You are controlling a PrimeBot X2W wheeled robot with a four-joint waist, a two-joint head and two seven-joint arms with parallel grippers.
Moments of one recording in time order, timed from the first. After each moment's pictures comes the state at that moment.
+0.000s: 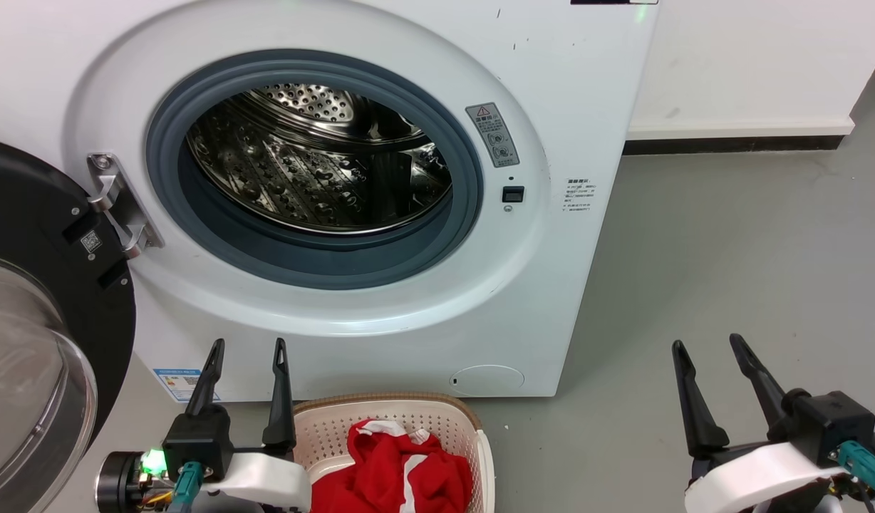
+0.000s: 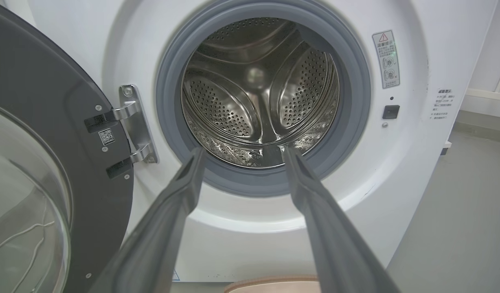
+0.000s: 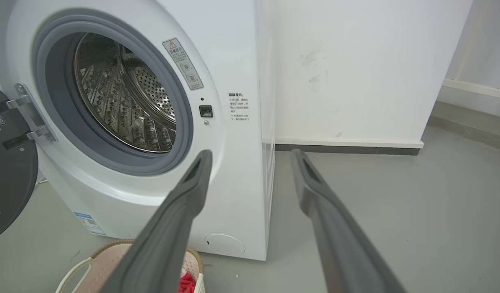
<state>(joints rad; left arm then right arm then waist) 0.00 0.11 -0.10 0.09 -0.08 0.10 -0.24 0.08 -0.05 0.02 -0.10 0.12 0.13 -0.02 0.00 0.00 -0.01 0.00</state>
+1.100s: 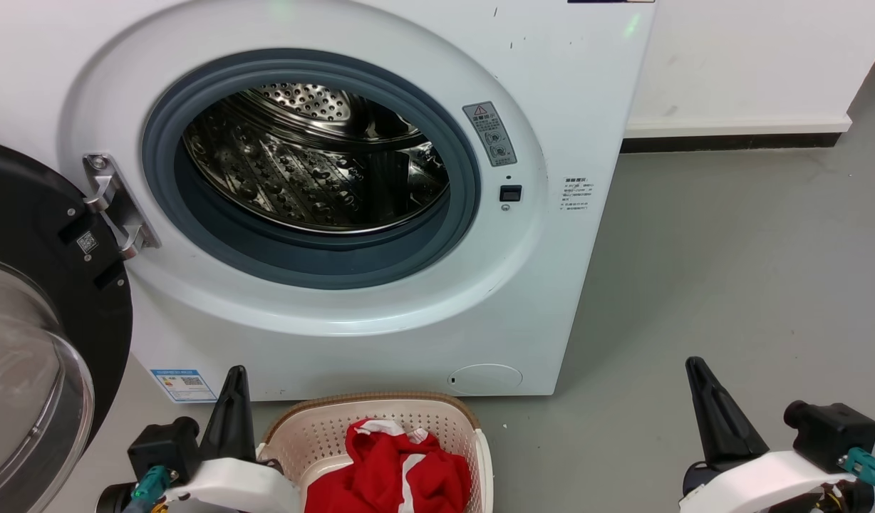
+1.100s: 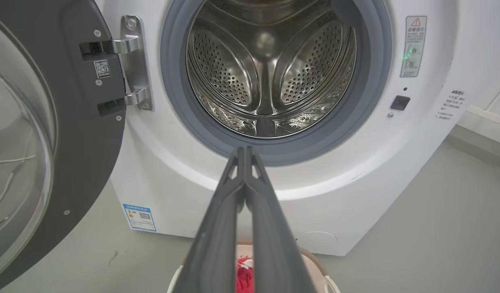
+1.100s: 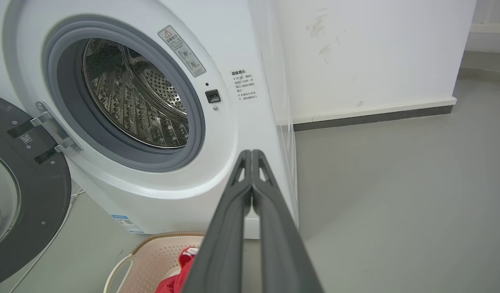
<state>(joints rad) 0.03 0.12 -0.08 0.11 -0.28 0.08 -0.18 0.09 -0.06 0.04 -0.03 0.31 0.13 -0.03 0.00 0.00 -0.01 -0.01</state>
